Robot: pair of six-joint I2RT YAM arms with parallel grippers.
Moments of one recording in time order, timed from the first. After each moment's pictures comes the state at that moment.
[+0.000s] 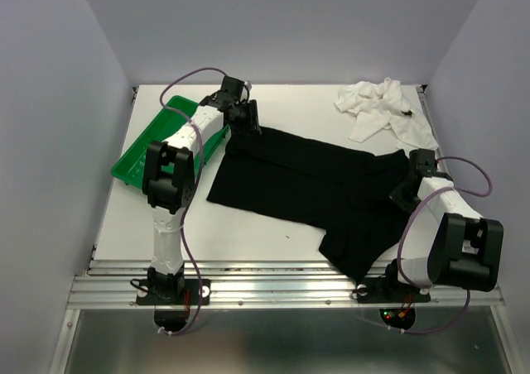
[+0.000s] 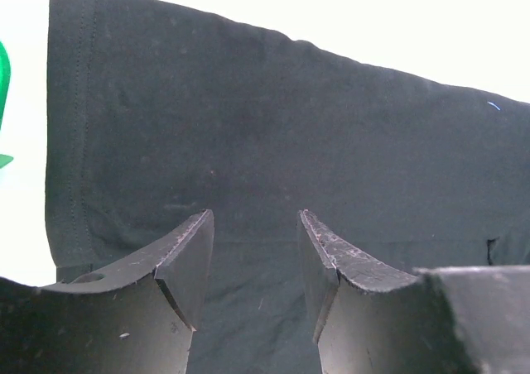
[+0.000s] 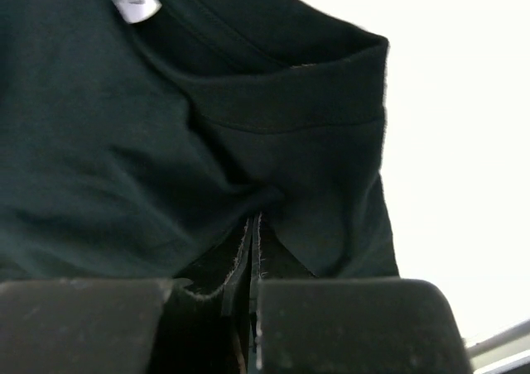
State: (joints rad) left arm -0.36 2.11 1.80 -0.58 0.19 -0.41; right arm -0.21 1.34 0.74 -0.61 0.17 0.67
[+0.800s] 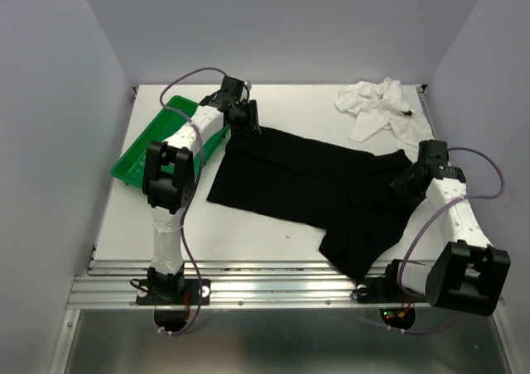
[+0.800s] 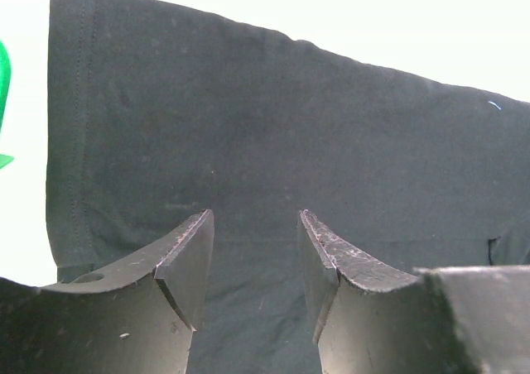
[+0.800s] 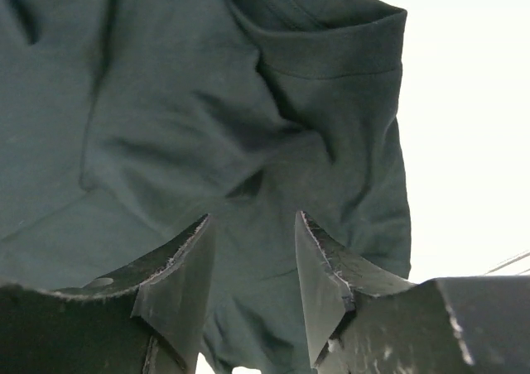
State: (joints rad) left arm -0.36 2.11 1.80 -0.58 0.19 -0.40; right arm -0.21 1.17 0.87 -0.80 0.08 0.66
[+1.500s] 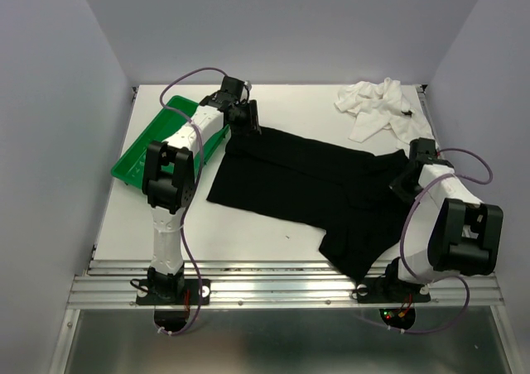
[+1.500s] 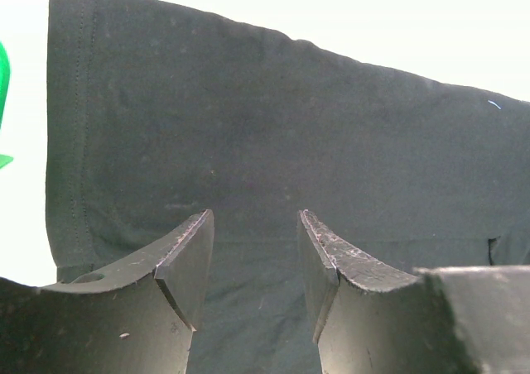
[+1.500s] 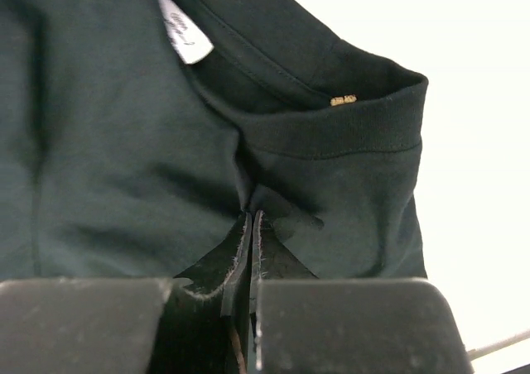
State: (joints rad) left arm -0.36 2.11 1.80 -0.58 0.19 -0.40; right arm -0.21 1.46 0.87 -0.65 0.15 0.70
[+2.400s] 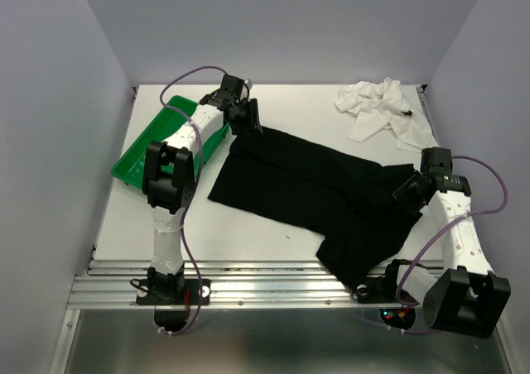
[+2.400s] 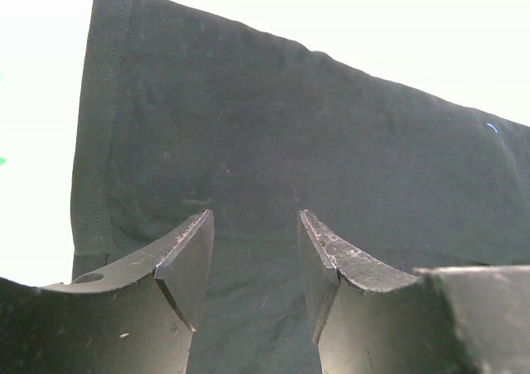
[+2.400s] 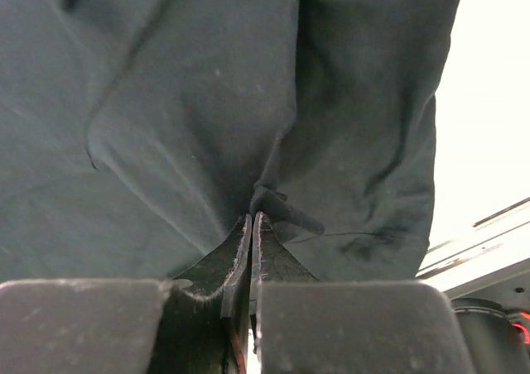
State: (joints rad) left arm -0.36 2.11 1.82 -0.60 0.21 -0.40; right arm -0.21 1.06 0.87 -0.94 0.02 0.68
